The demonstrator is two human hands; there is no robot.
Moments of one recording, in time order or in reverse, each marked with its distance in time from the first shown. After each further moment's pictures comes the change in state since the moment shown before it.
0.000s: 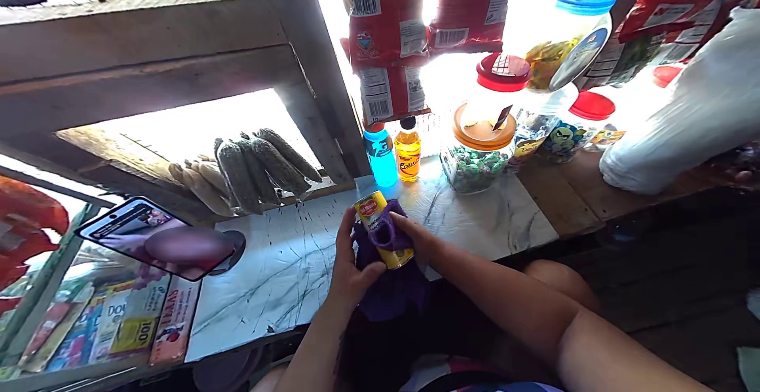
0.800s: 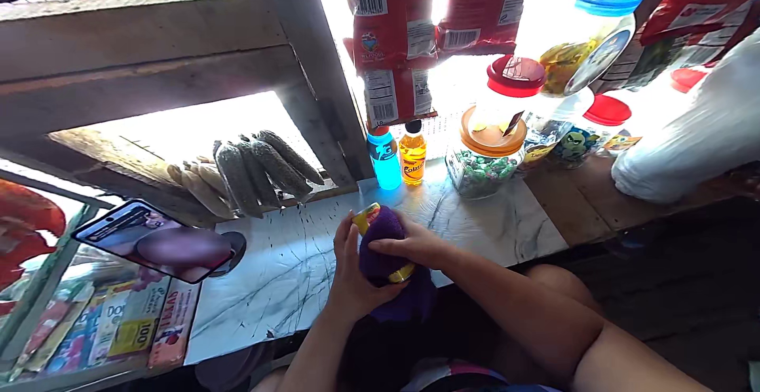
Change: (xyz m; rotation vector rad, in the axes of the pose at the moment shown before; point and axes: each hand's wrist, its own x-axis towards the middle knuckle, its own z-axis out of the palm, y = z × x) left_hand -0.002 -0.004 -0.002 0.347 0.004 0.267; right_hand 0.000 -0.033 0.017 -0.496 0.064 0.148
